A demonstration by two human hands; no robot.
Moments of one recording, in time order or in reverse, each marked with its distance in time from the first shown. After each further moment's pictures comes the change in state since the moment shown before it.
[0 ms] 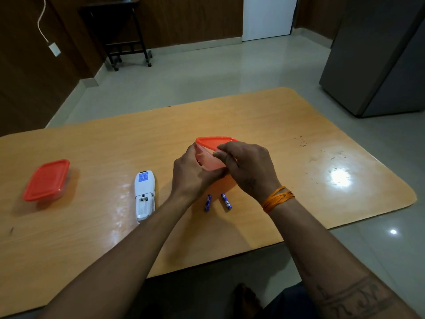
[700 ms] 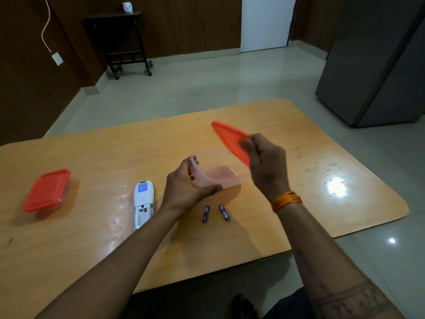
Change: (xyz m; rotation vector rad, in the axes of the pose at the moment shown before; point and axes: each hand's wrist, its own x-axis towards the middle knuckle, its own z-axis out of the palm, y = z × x) left_hand 0.003 -0.016 -0.013 -0.013 -0.076 -0.006; right_hand 0.012 0.034 -0.011 0.161 0.265 0.236
